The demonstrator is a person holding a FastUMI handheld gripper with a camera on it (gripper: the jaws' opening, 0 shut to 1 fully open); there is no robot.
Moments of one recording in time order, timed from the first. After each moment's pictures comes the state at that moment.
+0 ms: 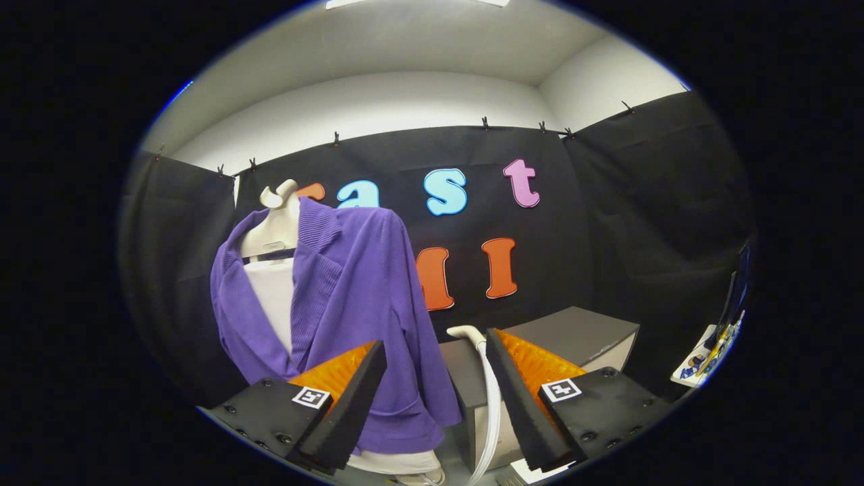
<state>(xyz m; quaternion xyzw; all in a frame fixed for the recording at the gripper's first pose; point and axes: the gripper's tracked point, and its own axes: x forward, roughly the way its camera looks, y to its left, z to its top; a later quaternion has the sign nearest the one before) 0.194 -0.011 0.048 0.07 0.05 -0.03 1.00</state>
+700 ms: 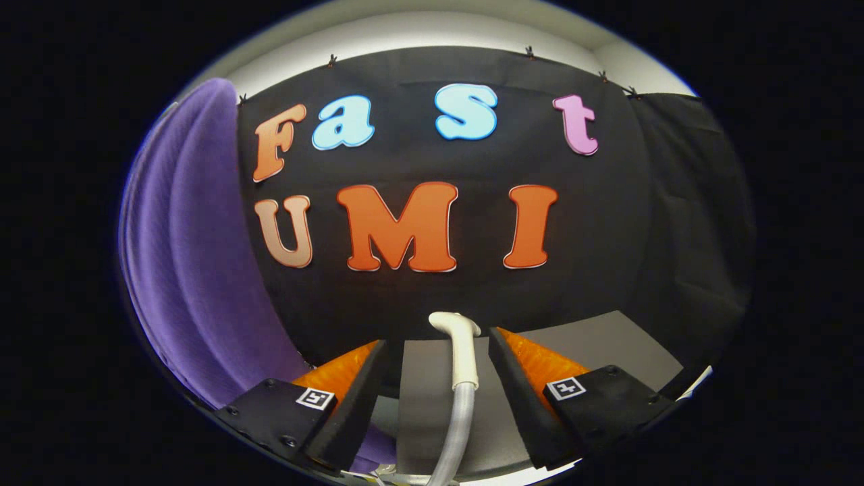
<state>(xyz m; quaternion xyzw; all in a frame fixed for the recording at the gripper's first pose) 0.463 -0.059 -0.088 0.00 0.23 0.04 0.97</state>
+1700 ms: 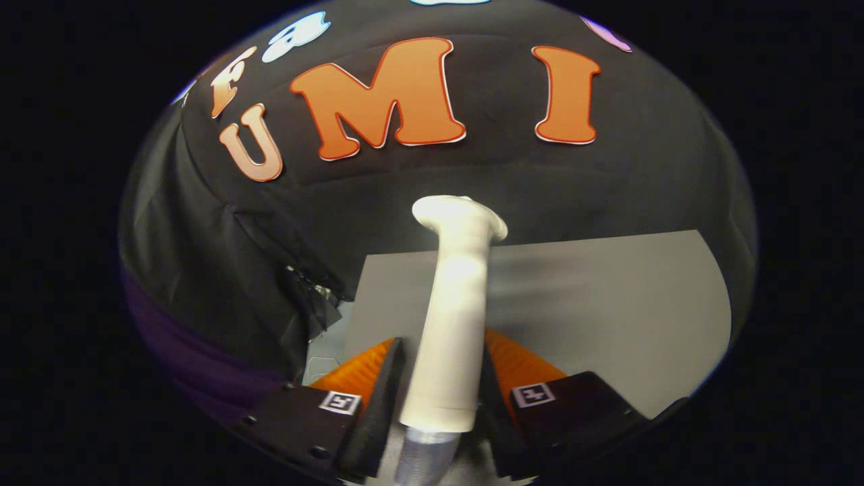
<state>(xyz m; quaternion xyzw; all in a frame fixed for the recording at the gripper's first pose) 0.520 -0.079 -0.254 0.05 0.46 0.09 0.88</state>
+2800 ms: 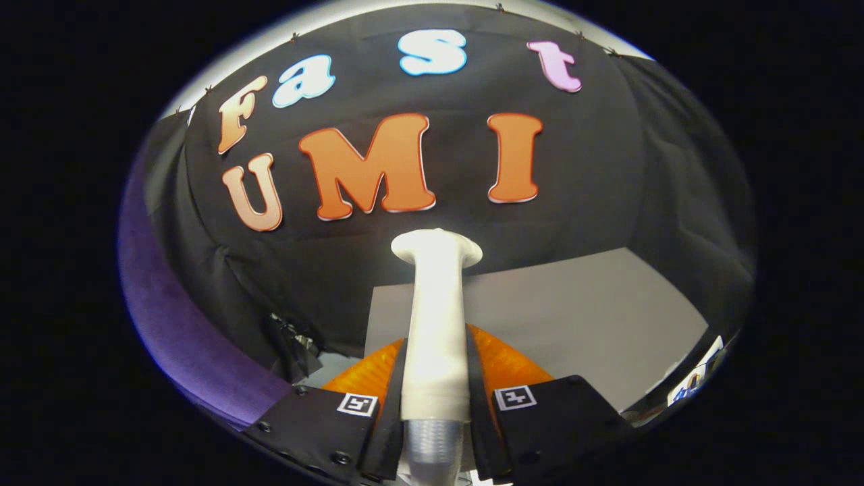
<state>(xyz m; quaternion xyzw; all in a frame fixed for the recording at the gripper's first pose) 0.440 -0.103 -0.146 0.03 0.27 -0.01 0.96</state>
